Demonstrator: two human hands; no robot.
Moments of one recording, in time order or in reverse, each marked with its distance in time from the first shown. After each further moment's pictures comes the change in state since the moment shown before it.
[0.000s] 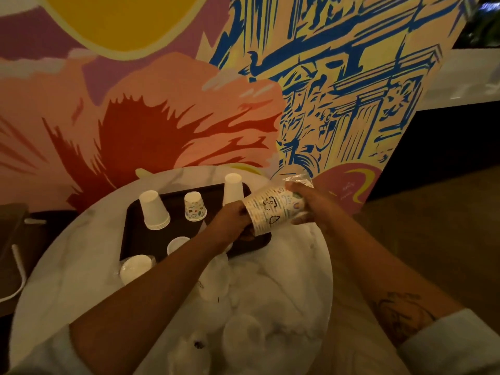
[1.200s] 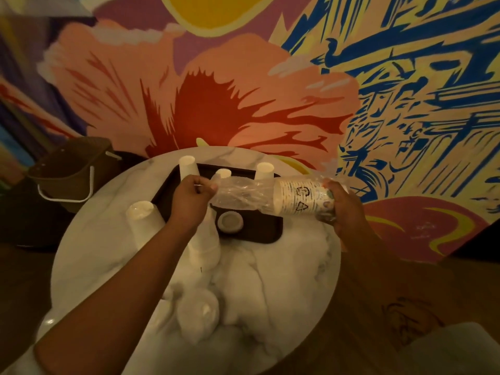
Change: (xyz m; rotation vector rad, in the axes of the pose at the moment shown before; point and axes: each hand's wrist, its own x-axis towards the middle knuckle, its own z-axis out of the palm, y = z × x) left_hand -0.012 -0.012 0.022 0.011 1.025 -0.034; right_hand 0.085 0.020 -0.053 0.198 -0.119 0.009
